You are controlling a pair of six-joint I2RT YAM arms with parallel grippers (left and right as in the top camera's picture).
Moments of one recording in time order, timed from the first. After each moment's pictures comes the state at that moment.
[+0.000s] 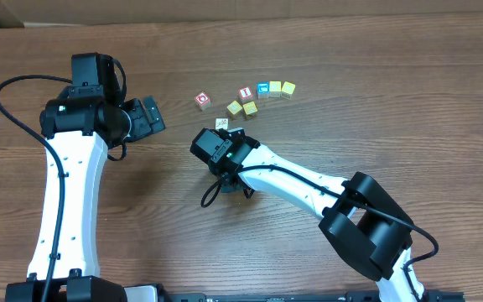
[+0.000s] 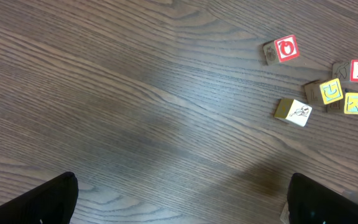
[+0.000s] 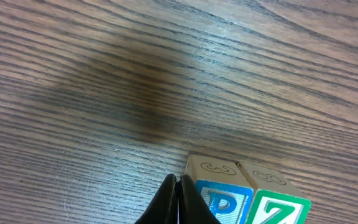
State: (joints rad) left arm 0.08 1.51 1.44 -1.10 -0.02 -0.34; right arm 0.92 2.10 1.58 -0.90 0.21 0.66
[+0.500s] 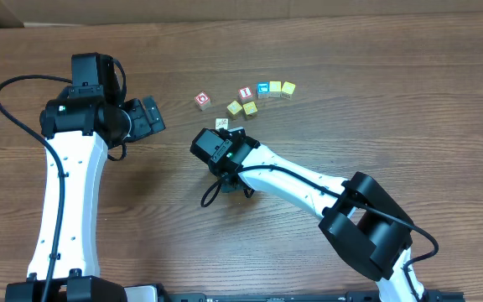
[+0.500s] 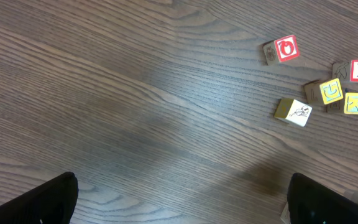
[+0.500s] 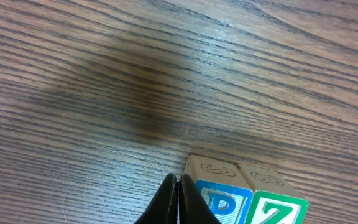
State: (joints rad) left arm 0.08 1.51 1.44 -1.10 -0.02 -0.34; right arm 0.92 2.10 1.58 -0.90 0.22 0.66
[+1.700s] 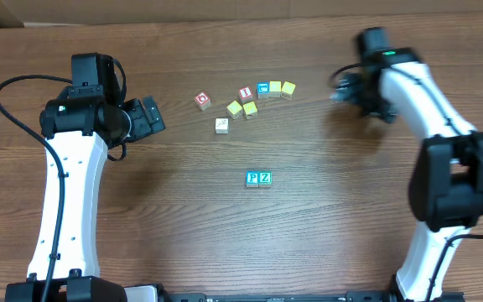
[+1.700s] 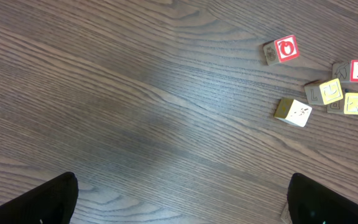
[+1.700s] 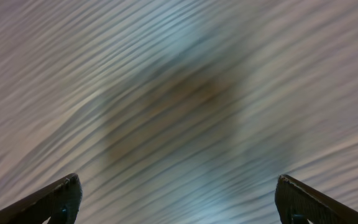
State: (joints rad) left arm 0.08 1.51 1.44 -1.10 -0.02 -0.34; right arm 0.05 2.11 1.70 -0.97 0.11 0.59
